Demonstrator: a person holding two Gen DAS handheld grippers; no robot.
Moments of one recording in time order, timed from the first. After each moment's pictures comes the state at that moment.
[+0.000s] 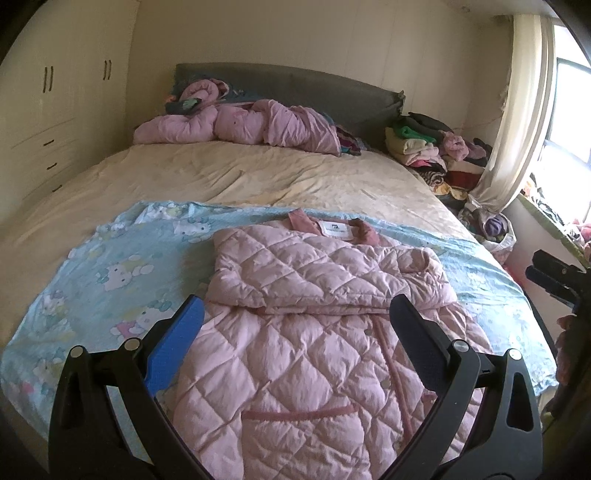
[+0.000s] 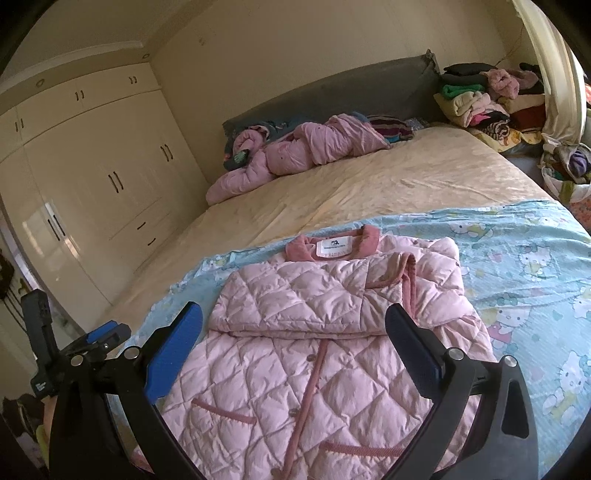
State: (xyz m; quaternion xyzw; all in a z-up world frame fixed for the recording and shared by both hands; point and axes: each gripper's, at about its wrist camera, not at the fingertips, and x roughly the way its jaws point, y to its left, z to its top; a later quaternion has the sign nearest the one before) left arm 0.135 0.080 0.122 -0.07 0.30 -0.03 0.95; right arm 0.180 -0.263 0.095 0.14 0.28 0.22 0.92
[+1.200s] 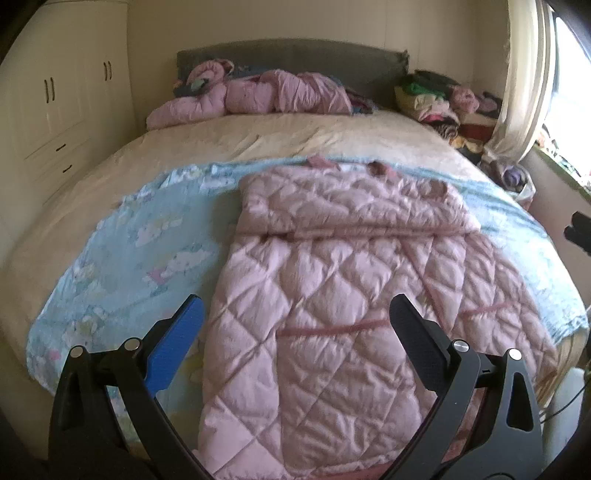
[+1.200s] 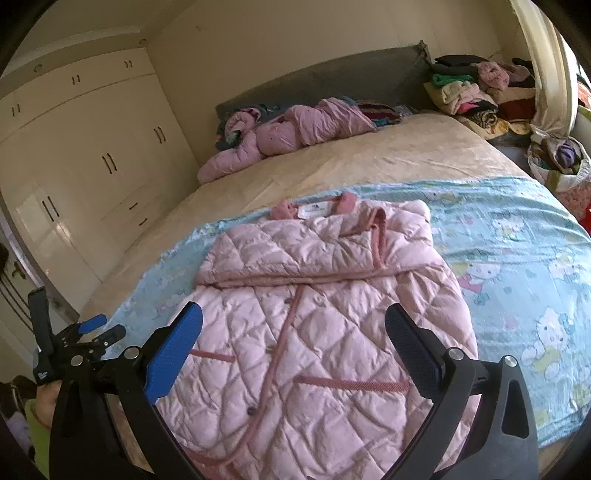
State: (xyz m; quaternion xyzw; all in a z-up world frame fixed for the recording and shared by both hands) left arm 0.078 0.076 0.068 0.00 0.36 0.00 0.93; right arm 0.116 -0.291 0.058 0.13 0.32 0.20 0.92
